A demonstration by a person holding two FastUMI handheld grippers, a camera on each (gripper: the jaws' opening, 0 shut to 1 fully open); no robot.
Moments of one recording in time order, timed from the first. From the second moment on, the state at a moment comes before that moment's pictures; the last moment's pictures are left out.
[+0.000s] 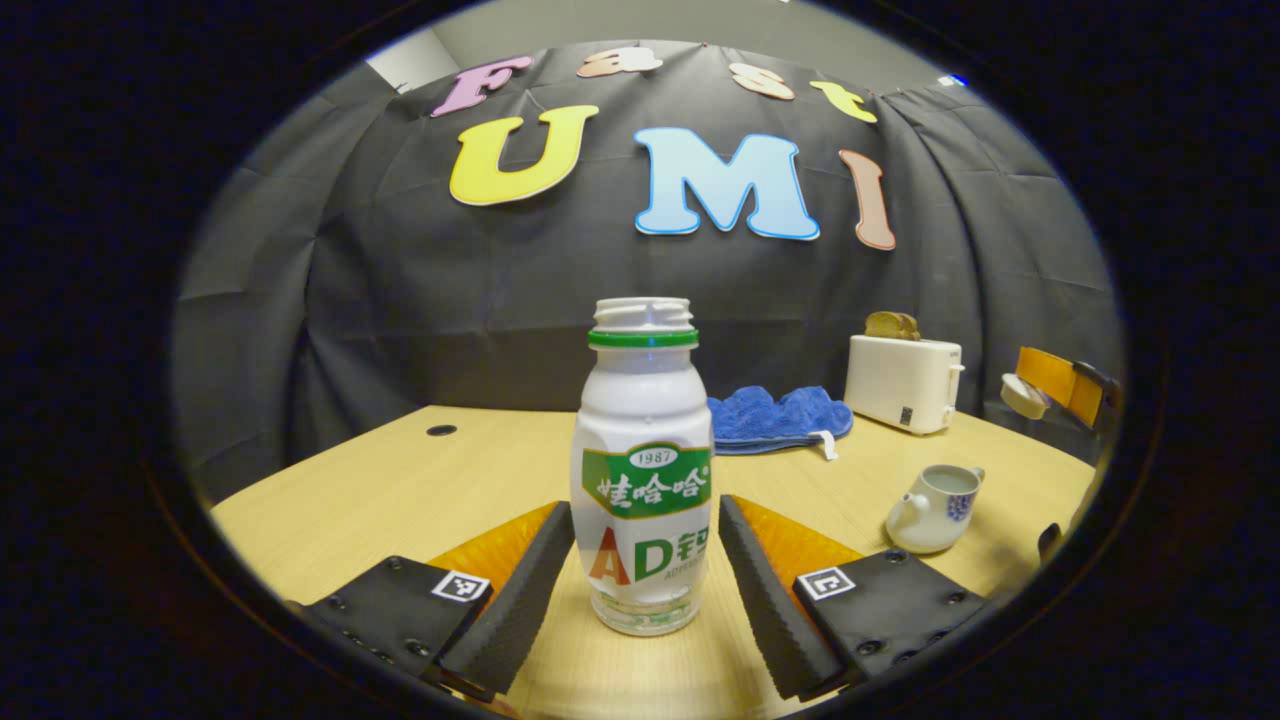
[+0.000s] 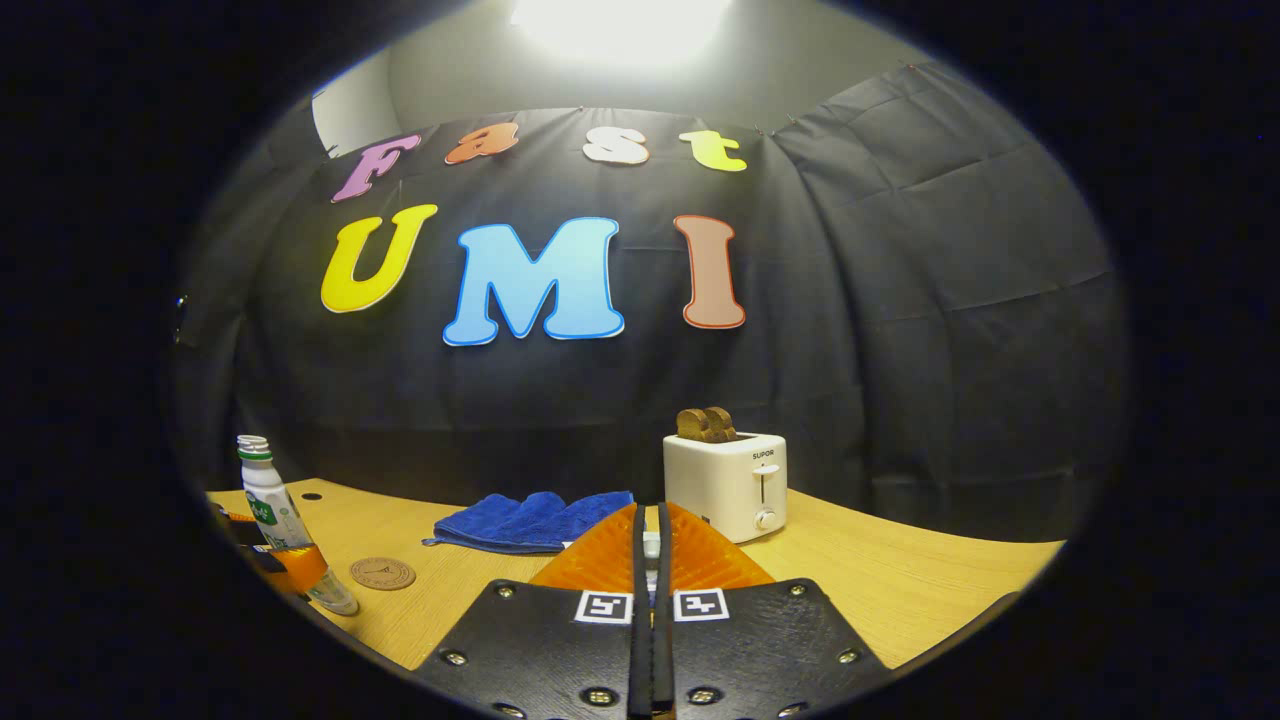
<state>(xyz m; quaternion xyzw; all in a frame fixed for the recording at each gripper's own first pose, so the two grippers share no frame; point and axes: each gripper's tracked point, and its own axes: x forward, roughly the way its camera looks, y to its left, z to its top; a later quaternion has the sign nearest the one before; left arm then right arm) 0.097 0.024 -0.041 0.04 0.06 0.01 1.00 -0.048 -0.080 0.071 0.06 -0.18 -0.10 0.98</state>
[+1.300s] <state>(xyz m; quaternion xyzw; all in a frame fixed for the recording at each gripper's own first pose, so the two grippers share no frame) 0.139 -0.063 0.000 0.53 0.00 -0.04 0.84 -0.074 -0.146 0.075 0.13 -0.18 -0.18 0.96</state>
